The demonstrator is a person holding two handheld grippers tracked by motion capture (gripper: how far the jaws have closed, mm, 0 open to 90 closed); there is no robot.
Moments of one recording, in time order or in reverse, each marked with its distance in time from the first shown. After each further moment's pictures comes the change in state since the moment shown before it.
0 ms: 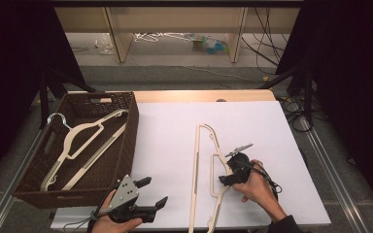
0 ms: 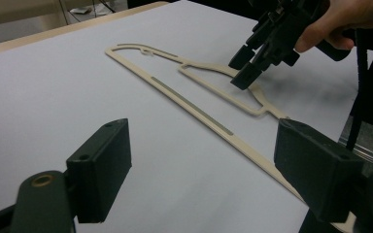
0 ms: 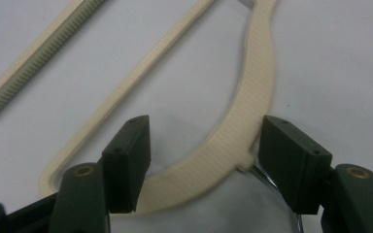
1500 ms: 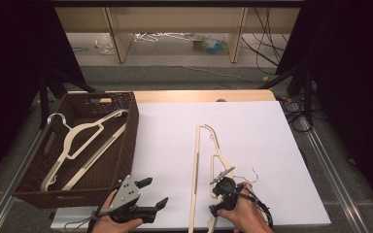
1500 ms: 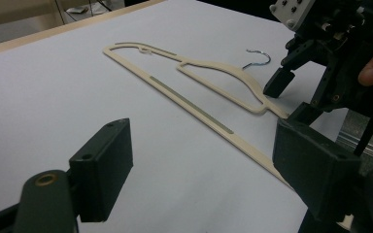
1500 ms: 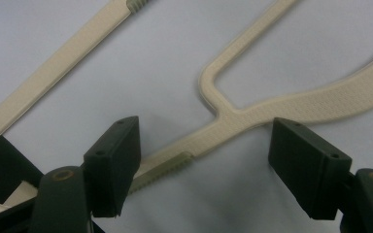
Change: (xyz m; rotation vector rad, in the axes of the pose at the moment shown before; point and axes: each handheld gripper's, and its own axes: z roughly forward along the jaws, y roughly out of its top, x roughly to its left) left arm -0.001 -0.001 0.002 0.009 -0.005 0.020; right arm 0.078 -0.030 -0.013 0.176 0.004 -0.137
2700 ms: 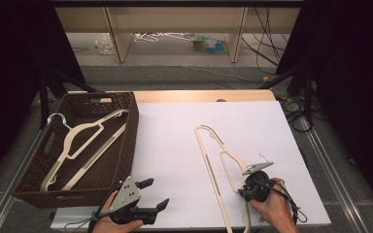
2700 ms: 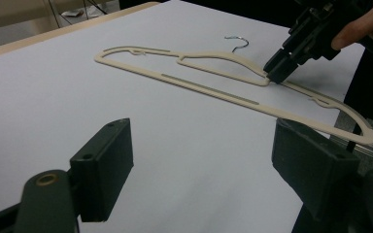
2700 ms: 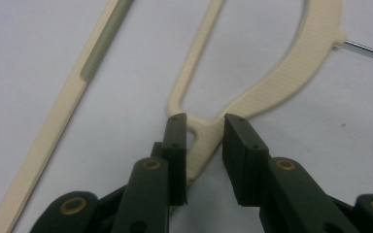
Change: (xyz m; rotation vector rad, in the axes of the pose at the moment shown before) left arm -0.003 0.001 0.000 0.000 -0.013 0.014; right arm -0.076 -0.043 -0.014 -0.179 -0.044 0.119
